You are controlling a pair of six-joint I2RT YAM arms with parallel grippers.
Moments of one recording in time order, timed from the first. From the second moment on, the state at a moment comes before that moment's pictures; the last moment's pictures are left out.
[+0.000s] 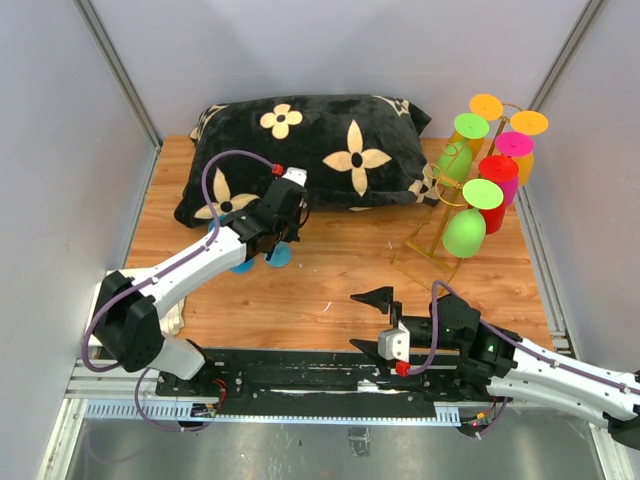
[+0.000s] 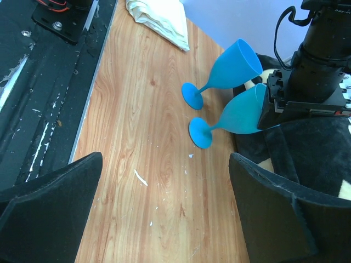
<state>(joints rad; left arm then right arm) -0.68 1.45 1.16 -0.46 -0.37 -0.28 1.16 0.48 0.34 0.01 -0.31 -0.77</state>
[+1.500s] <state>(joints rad) -0.63 0.99 1.09 -0.44 -0.30 -0.33 1.05 1.32 1.82 -0.68 0.79 -0.37</state>
